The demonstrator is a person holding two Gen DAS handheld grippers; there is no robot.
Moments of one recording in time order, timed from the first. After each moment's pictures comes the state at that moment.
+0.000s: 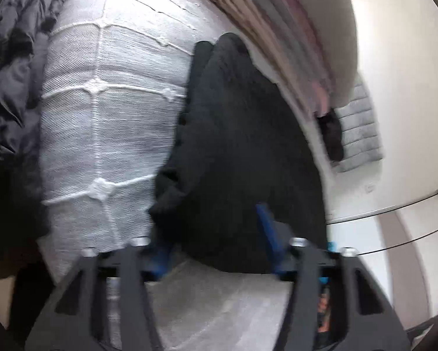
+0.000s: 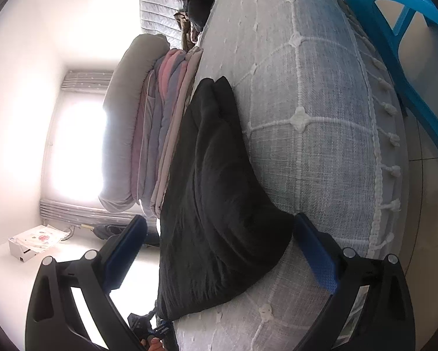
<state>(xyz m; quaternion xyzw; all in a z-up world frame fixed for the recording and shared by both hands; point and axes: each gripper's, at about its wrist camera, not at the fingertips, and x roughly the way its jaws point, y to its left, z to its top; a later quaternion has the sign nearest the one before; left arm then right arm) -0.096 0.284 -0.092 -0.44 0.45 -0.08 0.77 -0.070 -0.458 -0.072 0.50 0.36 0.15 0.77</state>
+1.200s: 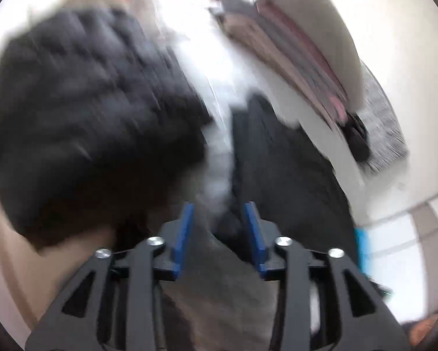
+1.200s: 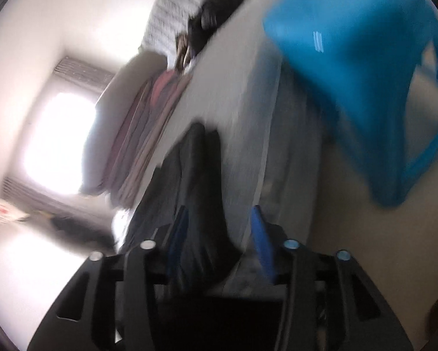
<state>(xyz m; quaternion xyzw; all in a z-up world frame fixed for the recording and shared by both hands) -0.284 0.357 -0.004 -0.36 0.40 0.03 0.84 -0.263 -0.474 0.006 0.38 0.32 0.04 0.87</state>
